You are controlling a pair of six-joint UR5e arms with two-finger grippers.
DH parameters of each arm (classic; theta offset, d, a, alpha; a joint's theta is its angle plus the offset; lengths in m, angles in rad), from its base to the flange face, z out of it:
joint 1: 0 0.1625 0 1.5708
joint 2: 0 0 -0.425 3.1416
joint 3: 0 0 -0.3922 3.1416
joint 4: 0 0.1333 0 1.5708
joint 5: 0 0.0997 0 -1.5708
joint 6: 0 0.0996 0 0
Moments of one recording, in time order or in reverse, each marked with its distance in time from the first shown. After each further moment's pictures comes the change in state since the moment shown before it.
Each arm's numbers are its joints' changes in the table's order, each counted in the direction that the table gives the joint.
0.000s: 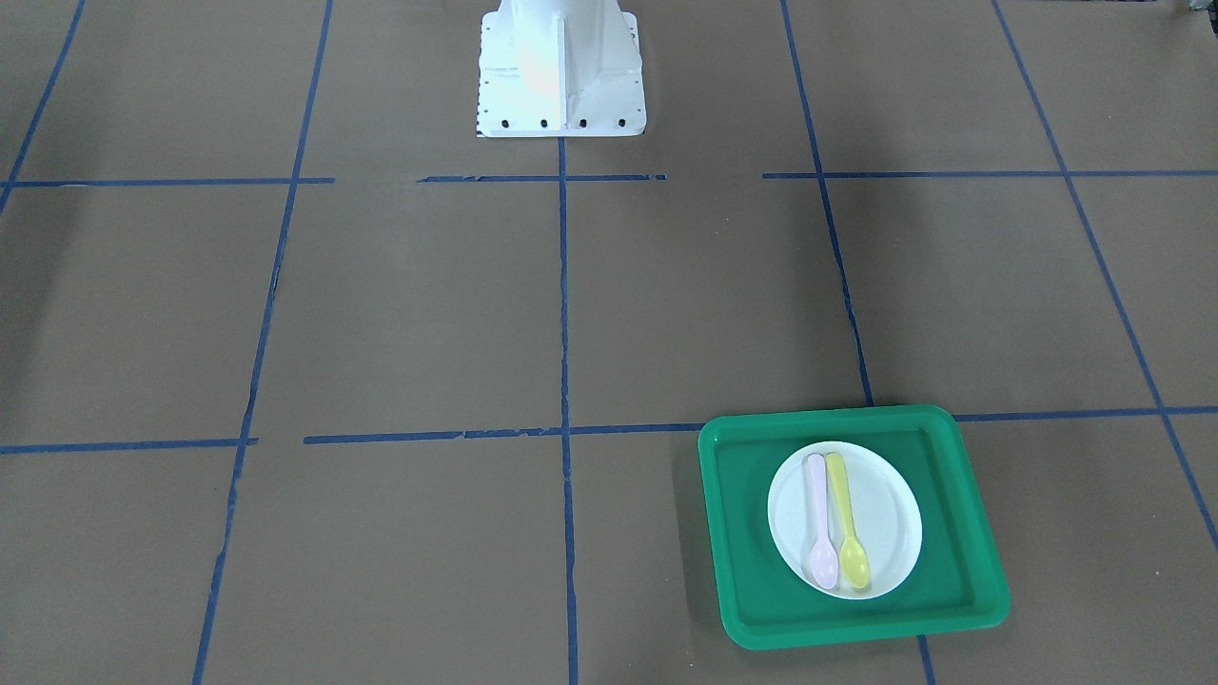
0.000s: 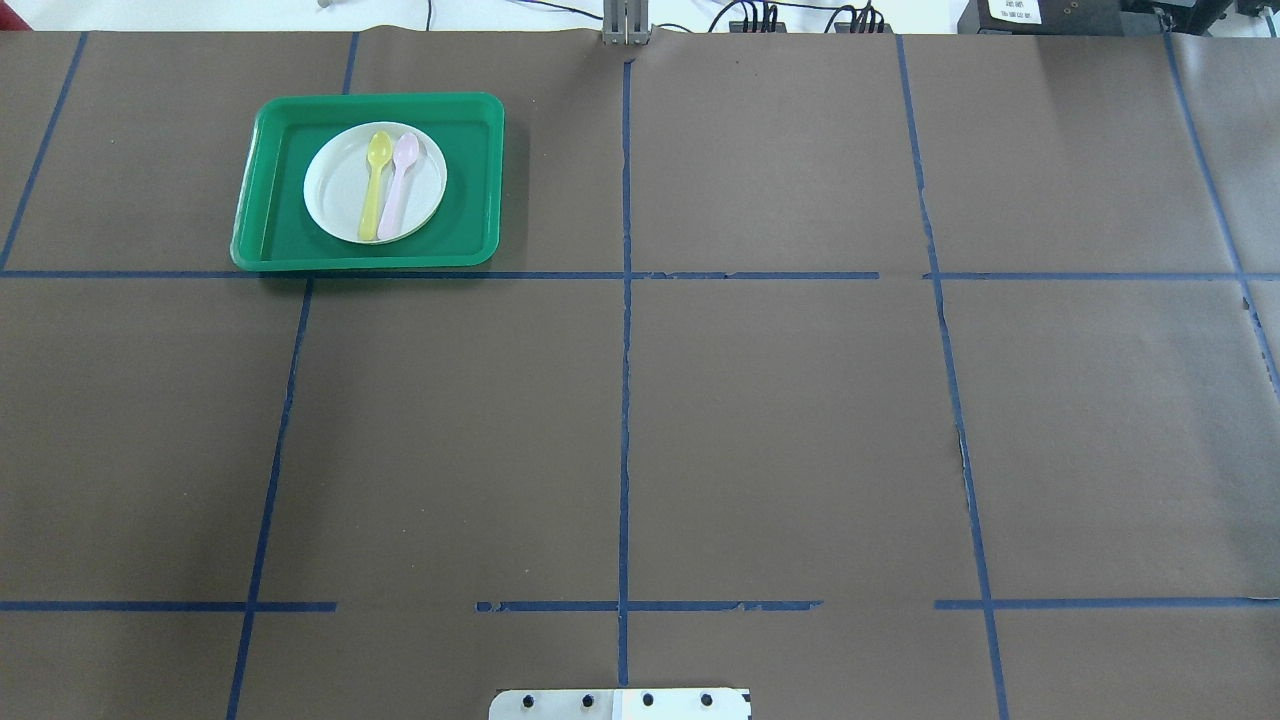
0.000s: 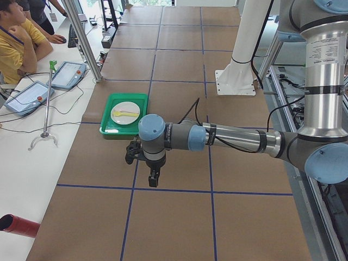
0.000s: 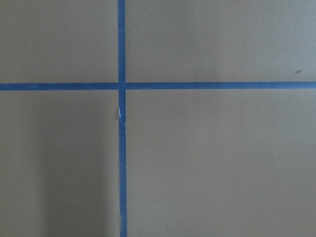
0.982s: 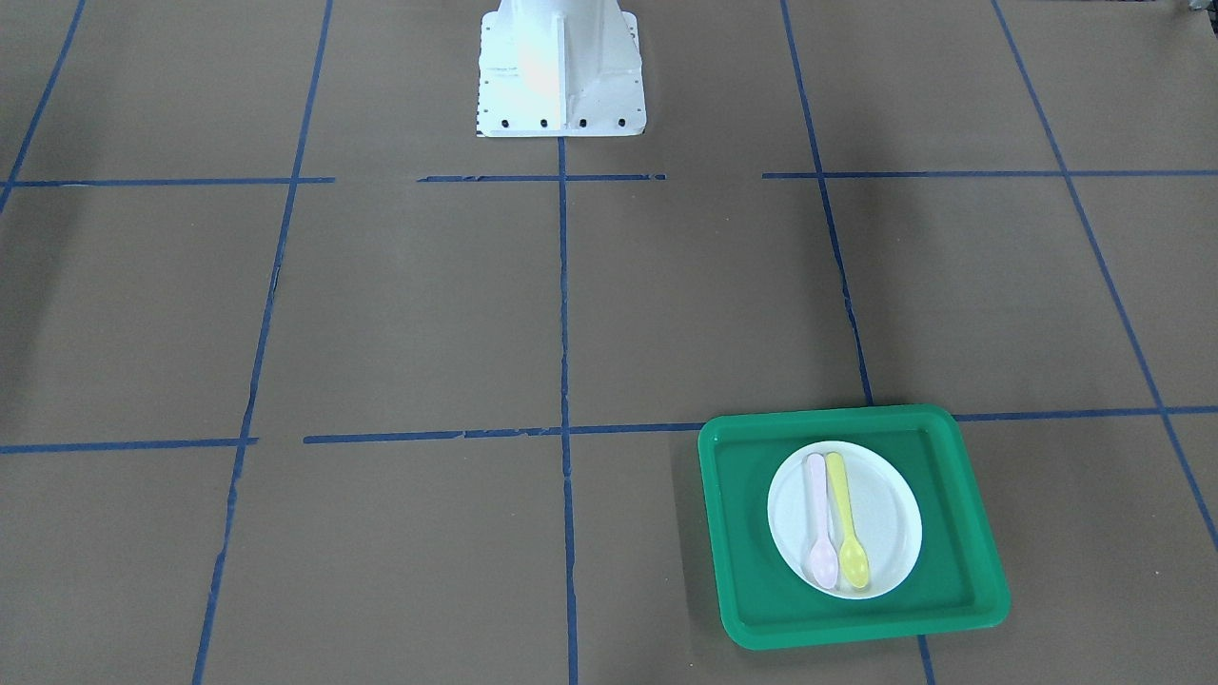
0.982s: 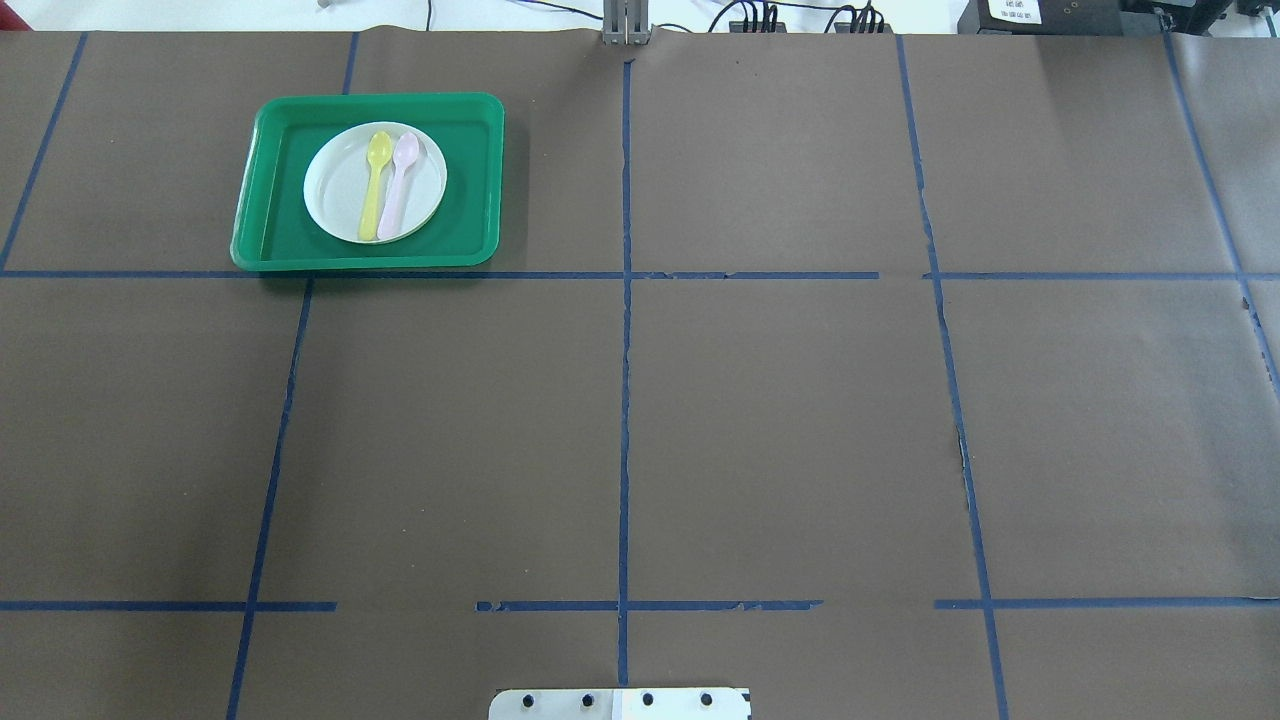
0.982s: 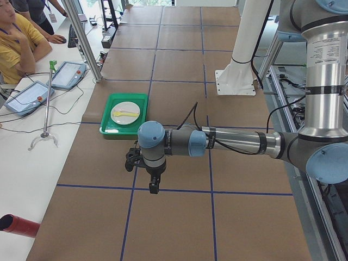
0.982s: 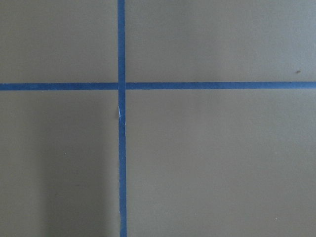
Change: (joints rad) left arm -0.012 -0.011 -0.041 -0.003 0.008 0.003; right arm 0.000 0.000 0.000 0.000 0.000 0.000
